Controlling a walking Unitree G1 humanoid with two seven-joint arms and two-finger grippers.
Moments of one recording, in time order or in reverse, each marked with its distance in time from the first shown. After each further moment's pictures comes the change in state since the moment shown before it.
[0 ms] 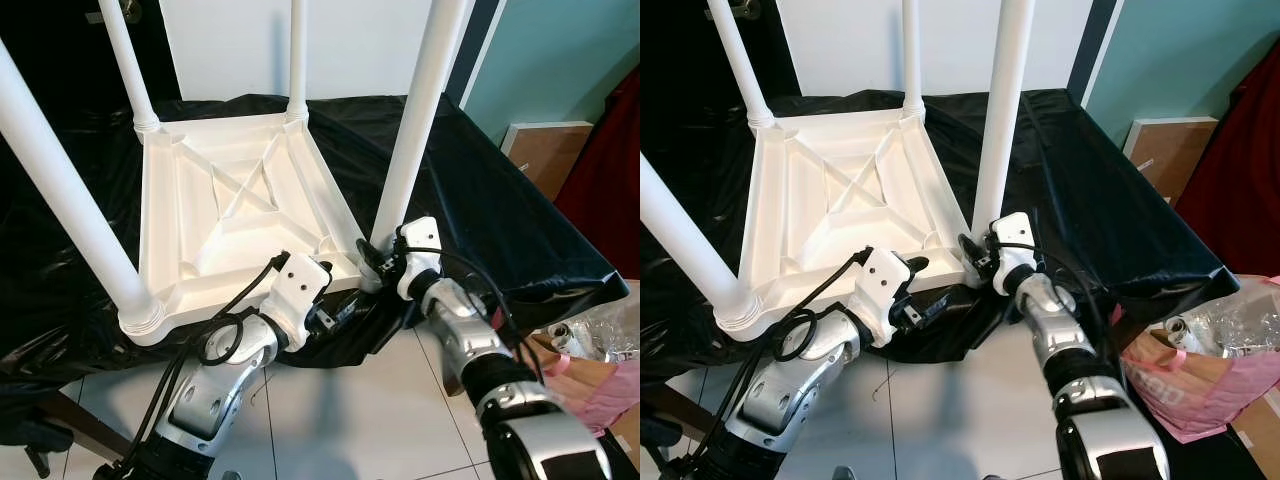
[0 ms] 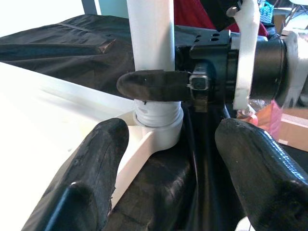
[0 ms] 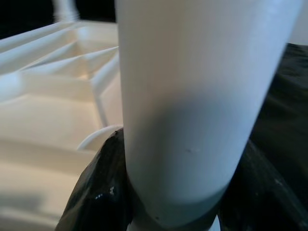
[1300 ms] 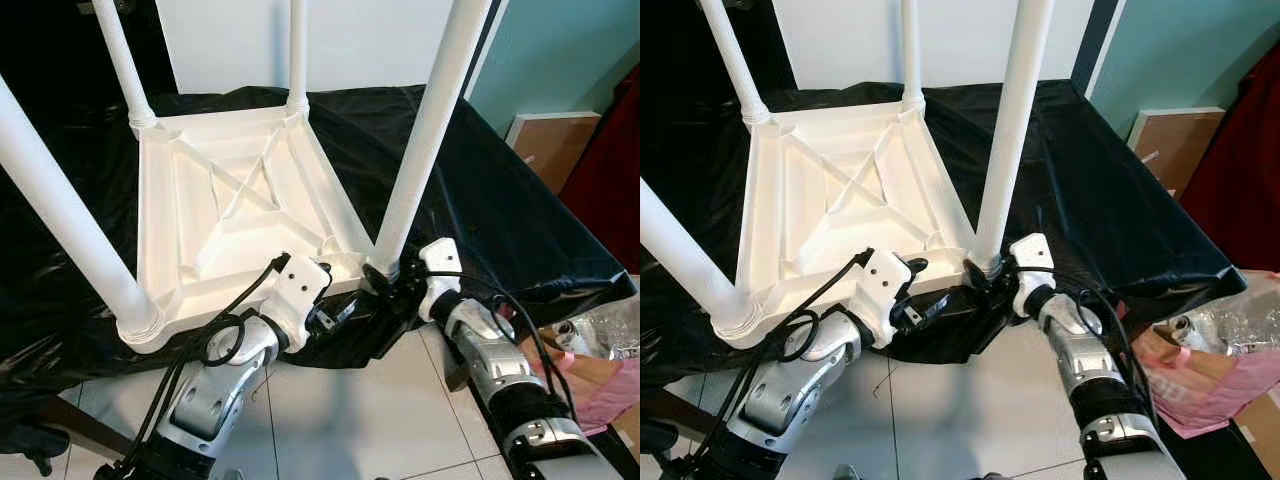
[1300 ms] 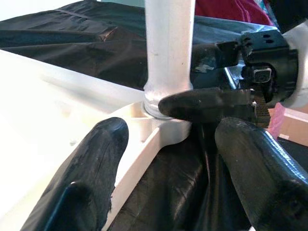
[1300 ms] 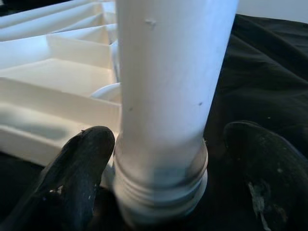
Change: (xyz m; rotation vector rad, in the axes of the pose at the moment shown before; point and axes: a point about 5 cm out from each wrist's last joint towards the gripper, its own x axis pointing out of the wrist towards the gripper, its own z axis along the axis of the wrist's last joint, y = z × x) left arm 0.001 -0.001 -0.003 -0.002 0.012 -0.006; right arm -0.032 -0.021 -0.001 -0.074 -0.003 0.259
